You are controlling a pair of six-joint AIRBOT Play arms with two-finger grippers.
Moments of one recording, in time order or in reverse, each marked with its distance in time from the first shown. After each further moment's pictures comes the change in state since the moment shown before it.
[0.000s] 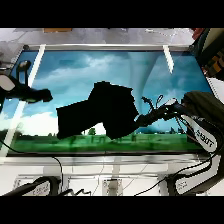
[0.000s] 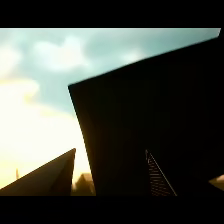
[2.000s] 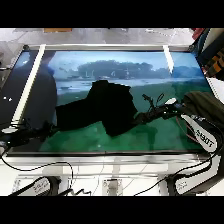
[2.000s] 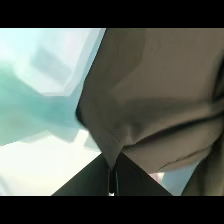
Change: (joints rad) left arm 0.358 0.033 -0.690 -0.720 0.252 0.233; right arm 0.000 0.001 0.032 0.030 -0.057 -0.023
